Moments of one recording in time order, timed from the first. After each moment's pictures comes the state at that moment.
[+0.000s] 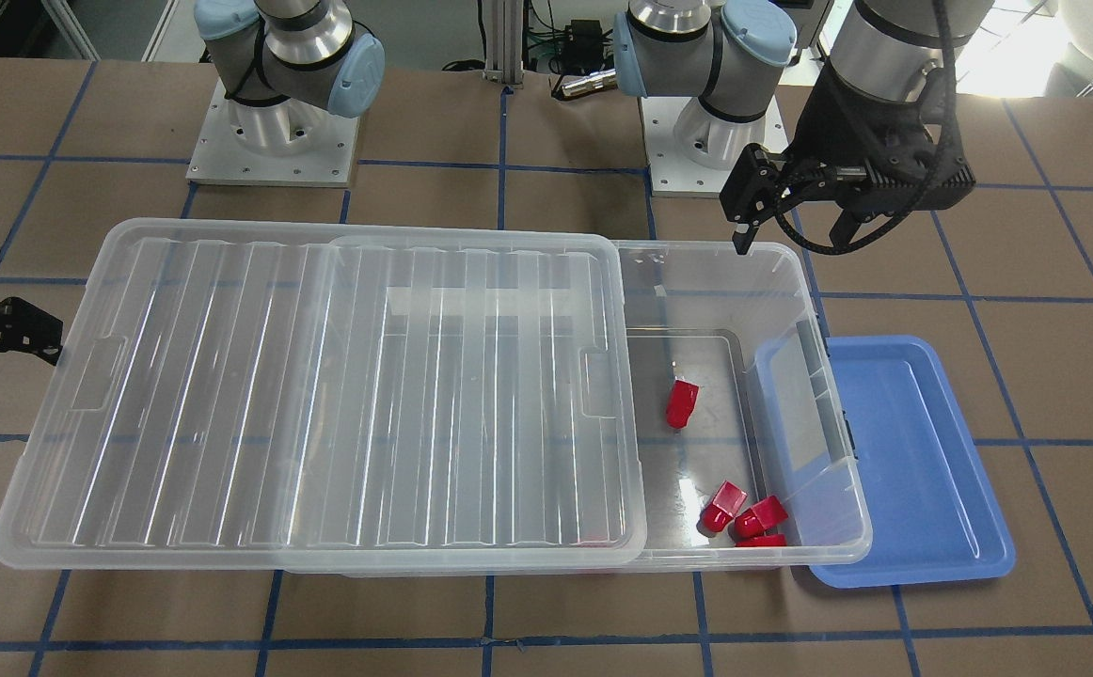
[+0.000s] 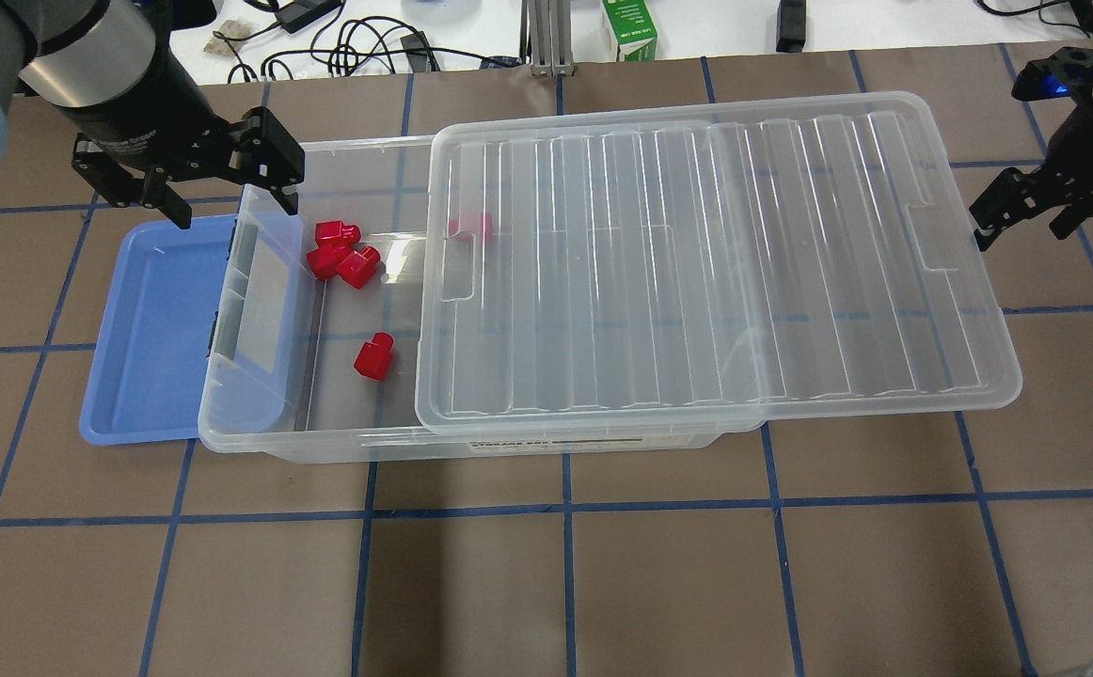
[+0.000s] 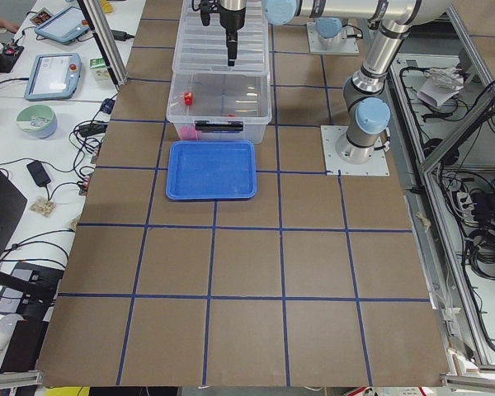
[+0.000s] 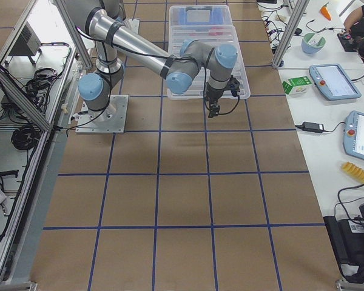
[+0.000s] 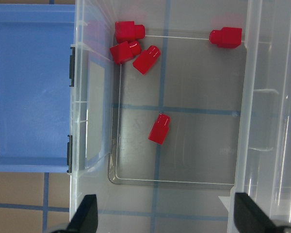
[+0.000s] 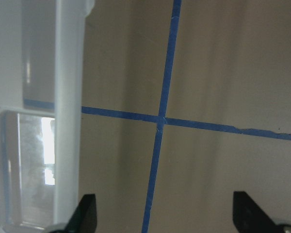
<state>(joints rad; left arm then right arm) -1.52 -1.54 -1.56 -1.53 1.55 -0.04 1.13 -1.35 1.66 -1.79 -1.58 -0.56</state>
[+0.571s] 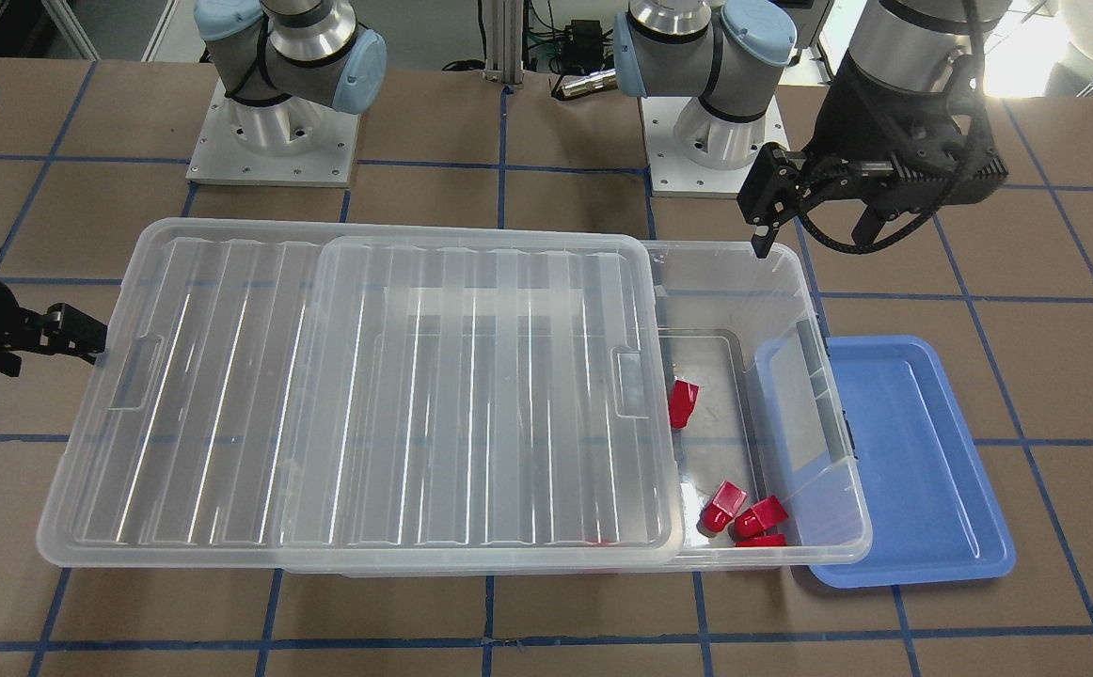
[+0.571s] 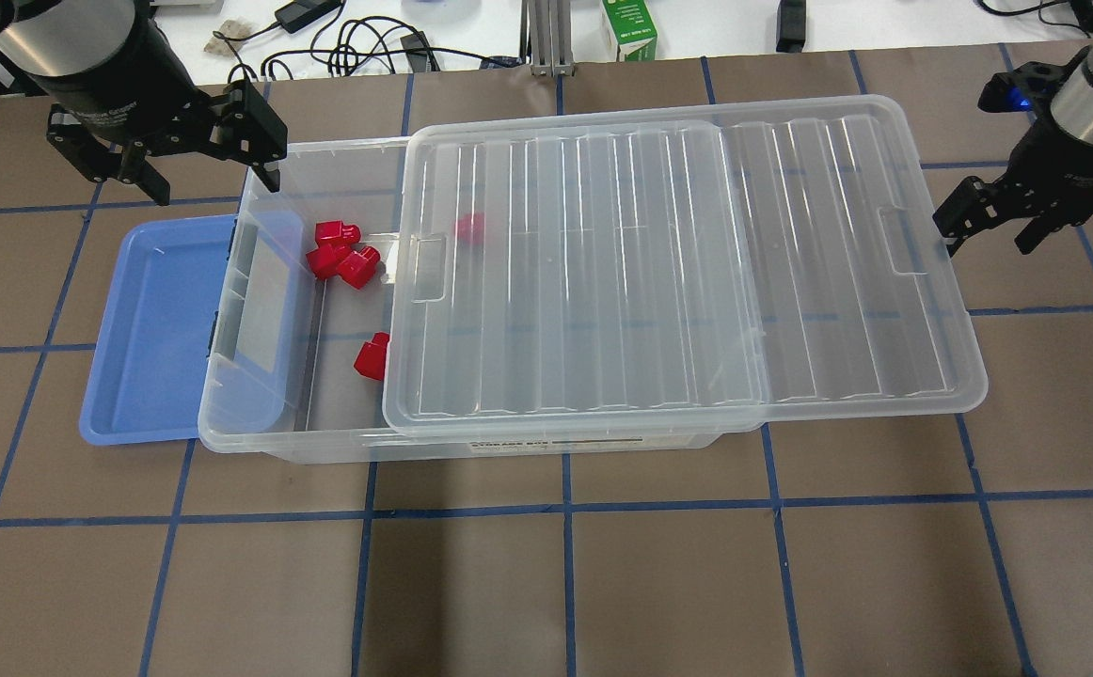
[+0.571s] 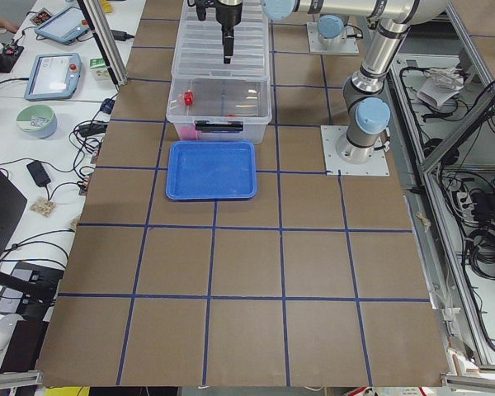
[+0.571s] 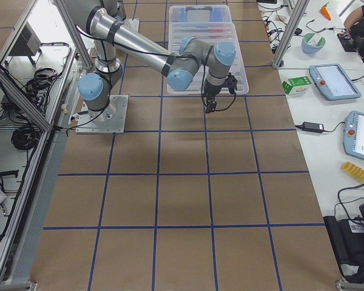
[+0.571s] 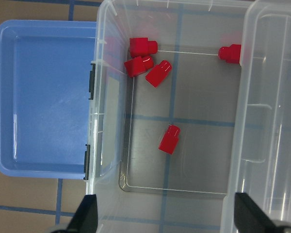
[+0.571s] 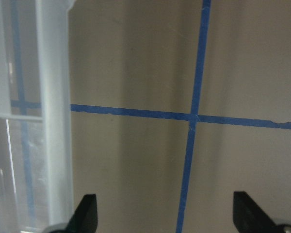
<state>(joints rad) -1.52 -1.56 -1.51 -1.54 1.58 -0.05 1.20 -1.35 1.68 -1.78 -1.56 -0.45</state>
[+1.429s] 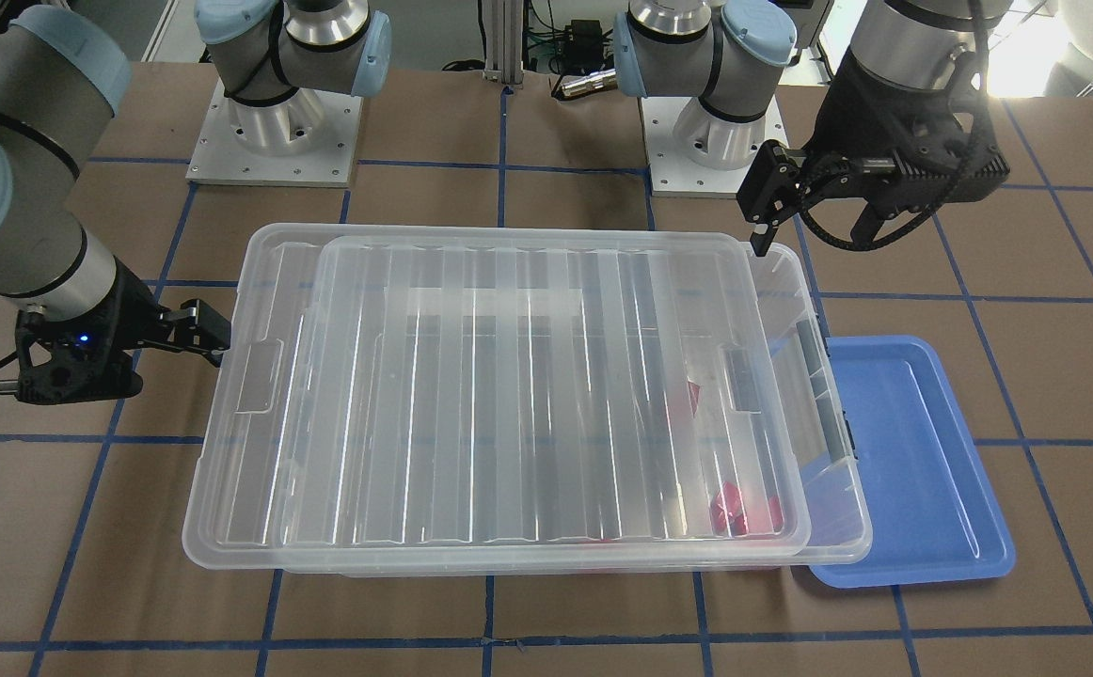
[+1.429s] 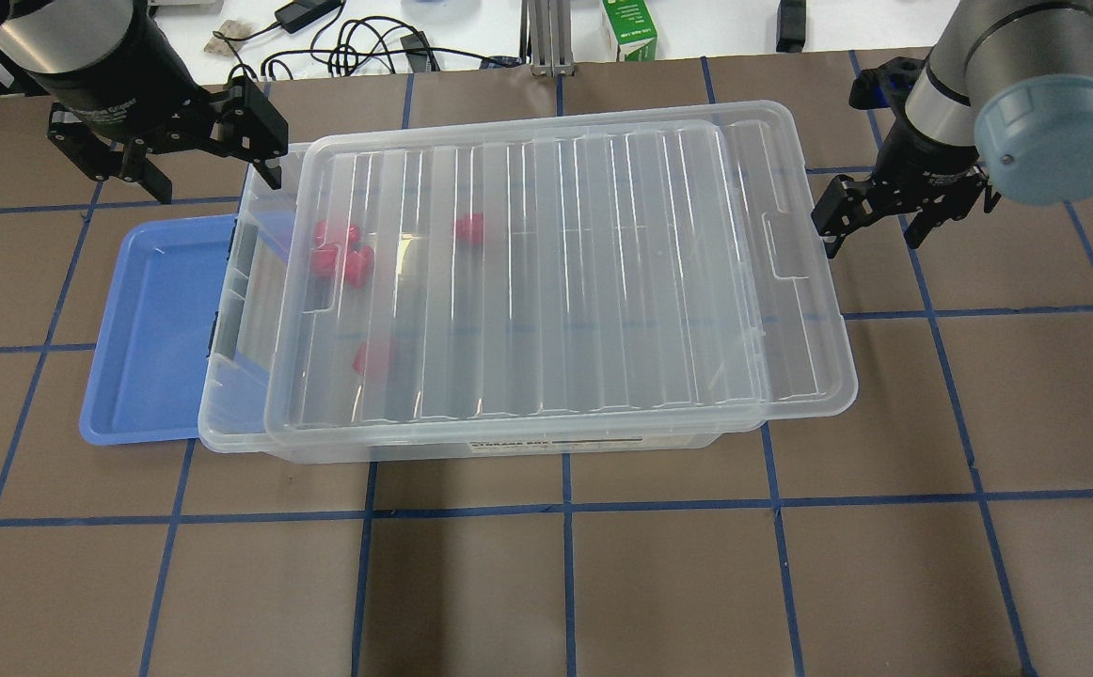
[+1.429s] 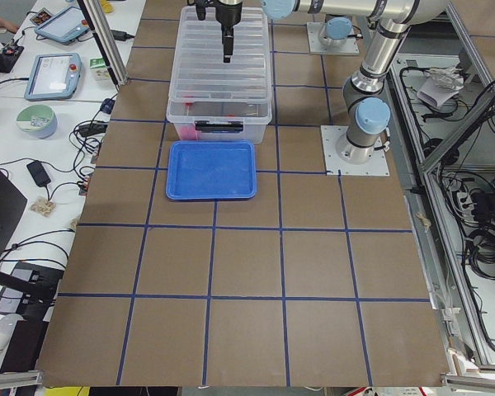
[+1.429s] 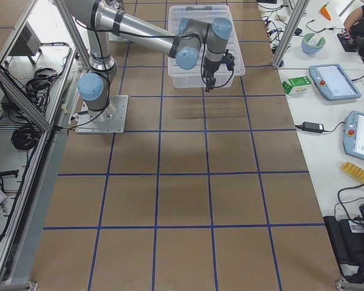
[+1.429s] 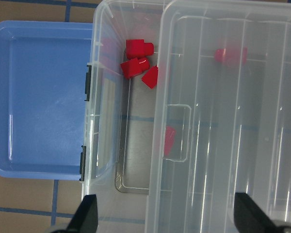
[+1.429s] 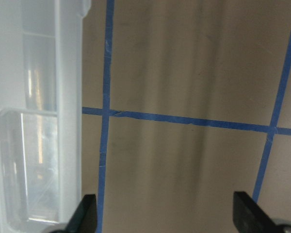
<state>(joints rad) -1.52 -1.56 -1.51 -1.54 1.58 -0.05 1.42 -1.38 1.69 -1.79 -1.56 -0.27</state>
